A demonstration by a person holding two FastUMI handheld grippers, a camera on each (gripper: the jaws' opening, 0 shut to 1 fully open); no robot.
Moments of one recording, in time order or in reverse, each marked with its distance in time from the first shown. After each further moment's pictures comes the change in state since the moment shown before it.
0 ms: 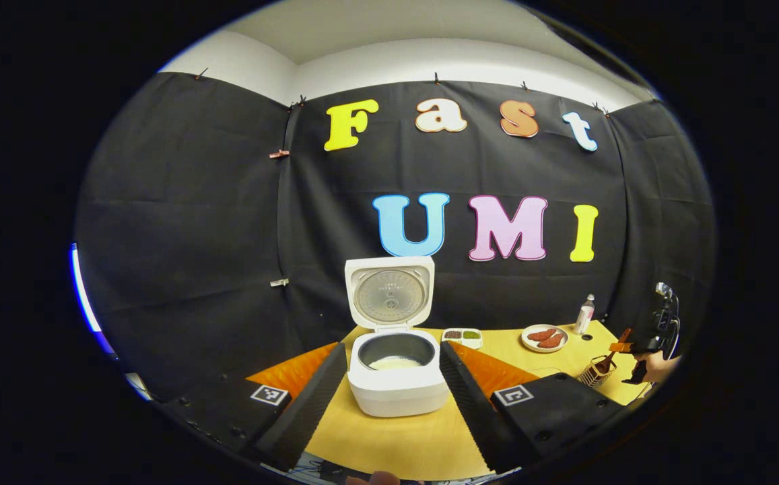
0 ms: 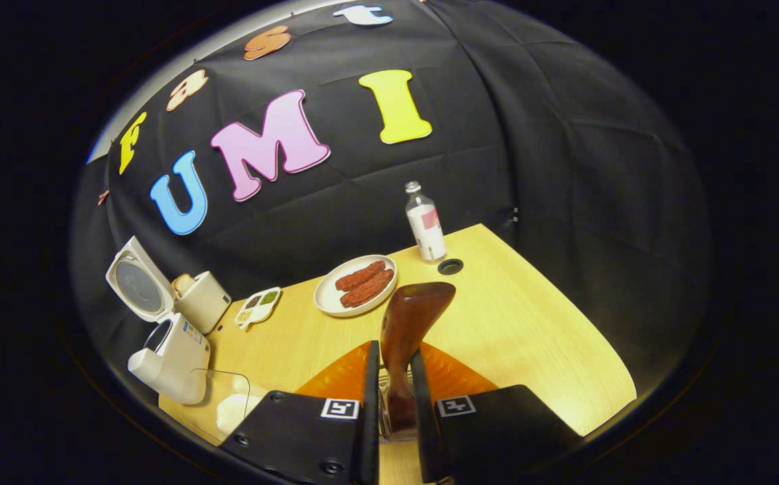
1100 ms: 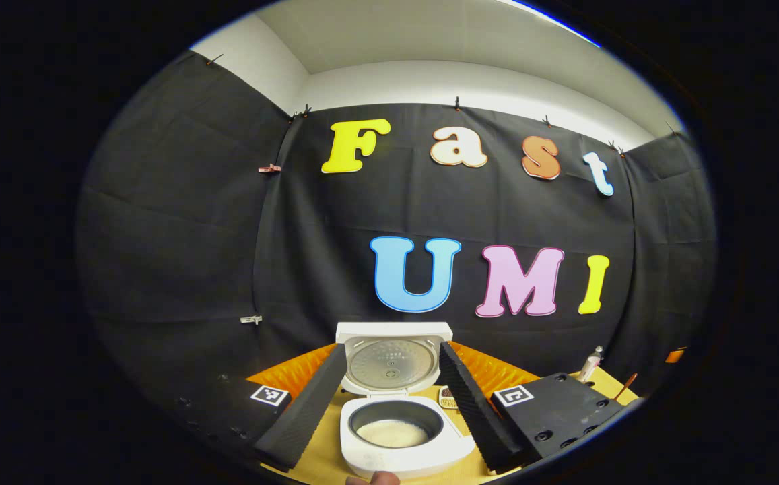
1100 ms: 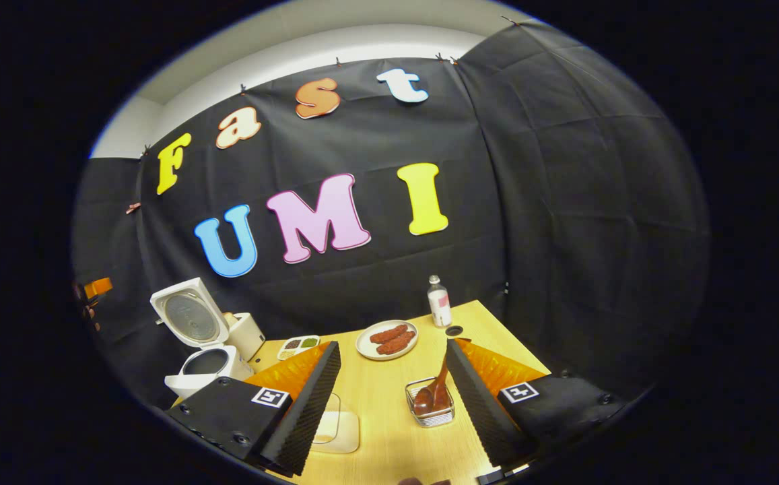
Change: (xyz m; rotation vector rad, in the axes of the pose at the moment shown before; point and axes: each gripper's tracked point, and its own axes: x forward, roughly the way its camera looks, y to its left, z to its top) left arm 0.180 0.056 0.093 -0.094 -0.179 -0.075; right arm -0.215 0.111 0.104 -0.114 -0.282 0.050
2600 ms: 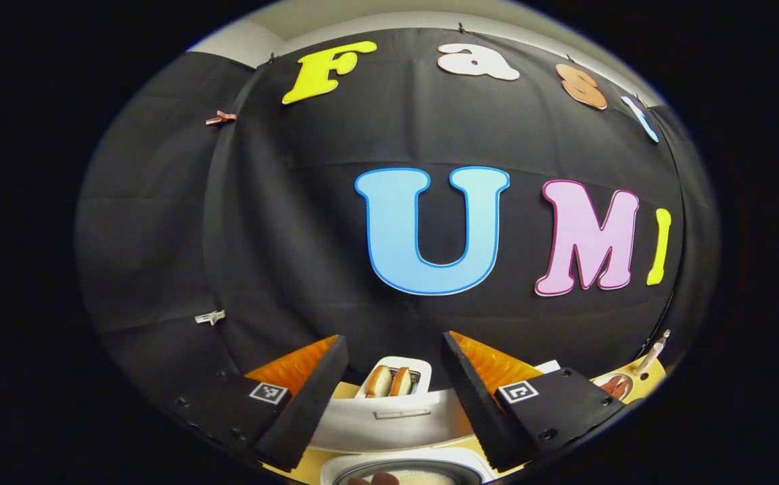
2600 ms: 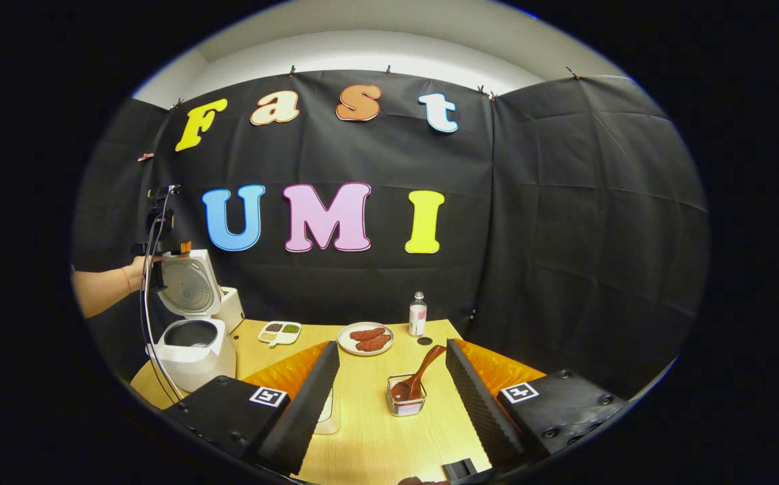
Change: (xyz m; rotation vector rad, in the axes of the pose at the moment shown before) left arm 0.286 0.002 -0.096 0.072 0.190 0.049; right arm -0.075 0.043 0.027 -0.237 -0.015 -0.108
